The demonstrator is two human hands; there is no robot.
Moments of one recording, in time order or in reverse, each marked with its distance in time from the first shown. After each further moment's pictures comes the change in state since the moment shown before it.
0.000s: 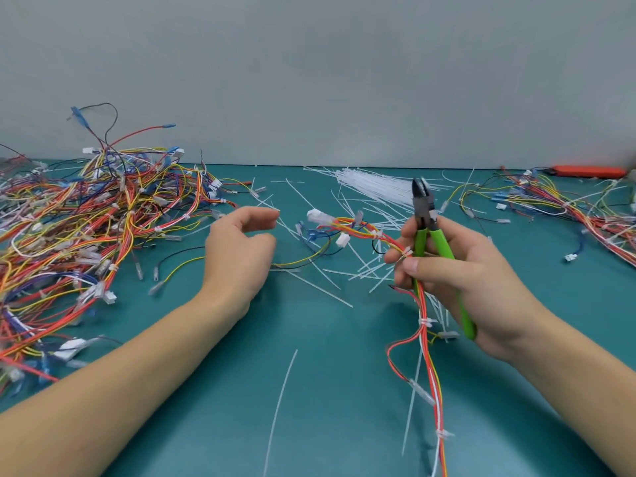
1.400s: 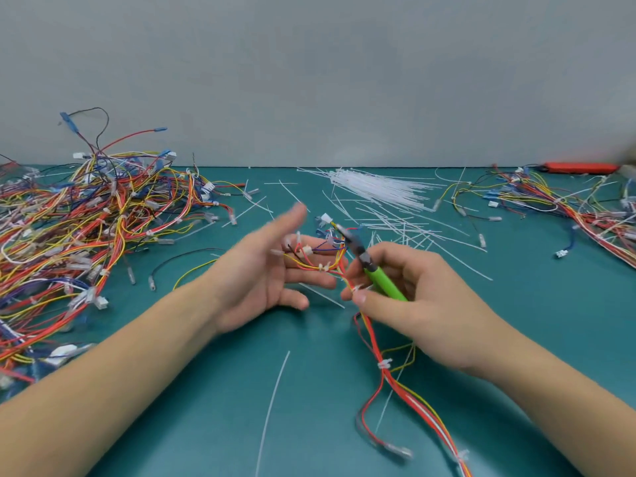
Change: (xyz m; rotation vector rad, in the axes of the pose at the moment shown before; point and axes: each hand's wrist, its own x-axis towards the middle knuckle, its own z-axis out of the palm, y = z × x) left_hand -0.018 0.028 -0.007 -0.497 -0.909 -0.387; right_hand -0.014 0.002 0.028 -0.369 -0.143 -0.017
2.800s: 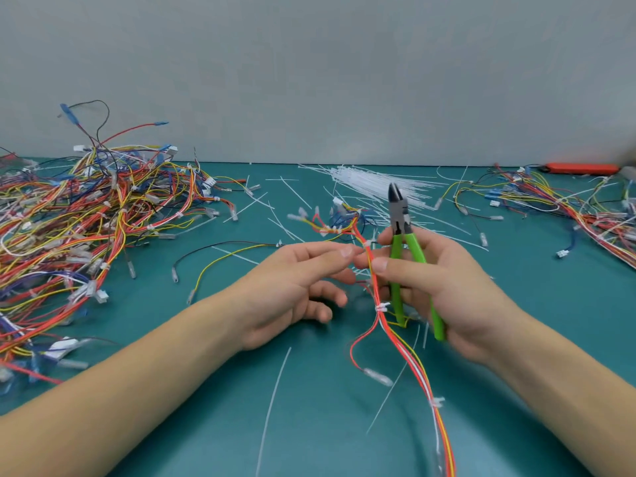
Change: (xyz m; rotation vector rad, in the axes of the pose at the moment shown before) left_hand 0.001 -0.016 0.034 0.084 0.049 0.041; right_hand 0.010 0.006 -0.010 0.407 0.160 0.178
